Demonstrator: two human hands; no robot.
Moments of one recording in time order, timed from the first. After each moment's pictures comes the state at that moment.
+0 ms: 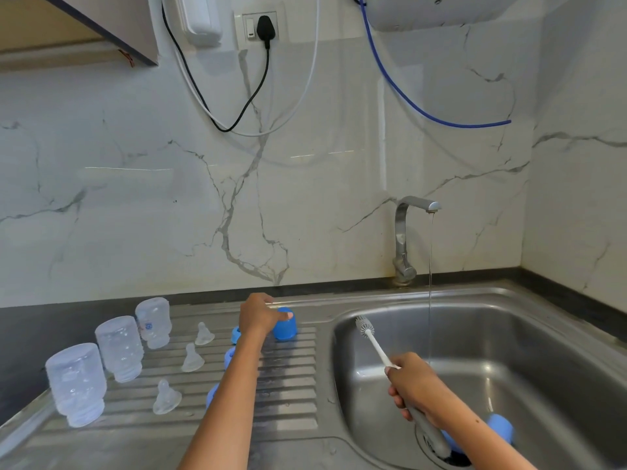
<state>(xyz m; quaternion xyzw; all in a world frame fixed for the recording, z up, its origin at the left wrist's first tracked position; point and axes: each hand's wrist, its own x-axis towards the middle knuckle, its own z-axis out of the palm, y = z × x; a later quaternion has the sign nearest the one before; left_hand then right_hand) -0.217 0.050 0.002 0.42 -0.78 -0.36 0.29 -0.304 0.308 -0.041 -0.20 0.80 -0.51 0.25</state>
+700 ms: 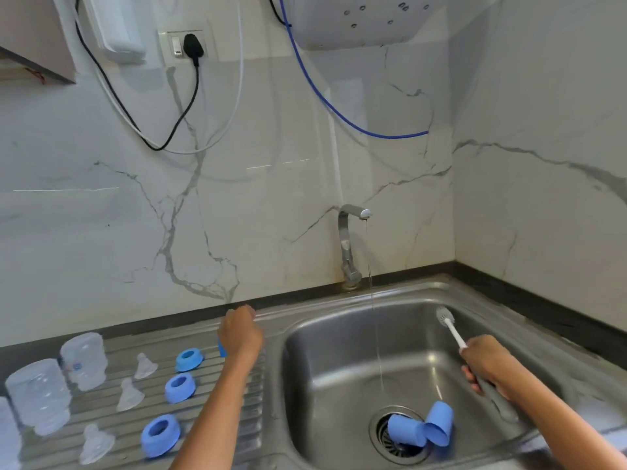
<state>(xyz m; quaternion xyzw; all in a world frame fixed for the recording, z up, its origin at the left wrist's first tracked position) -0.266 0.106 -0.006 0.43 -0.84 -0.14 0.32 -0.416 0.450 -0.030 -0.01 0.84 -0.51 0.17</state>
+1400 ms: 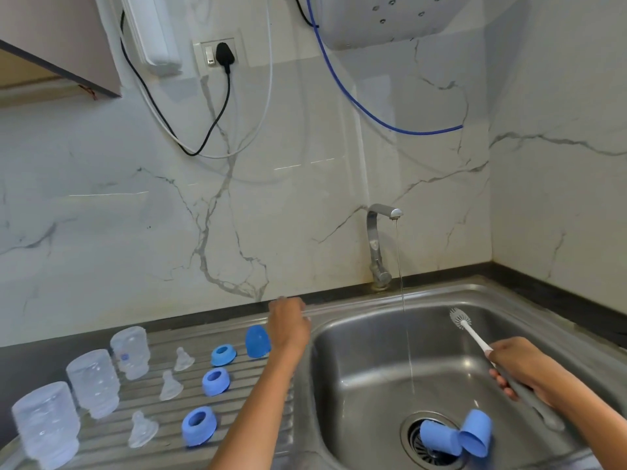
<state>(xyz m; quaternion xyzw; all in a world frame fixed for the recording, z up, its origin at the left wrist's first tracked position) -0.276 0.129 0.004 0.34 -0.87 -0.11 0.34 -0.411 0.440 -0.025 -0.04 0.81 -0.55 0.19</state>
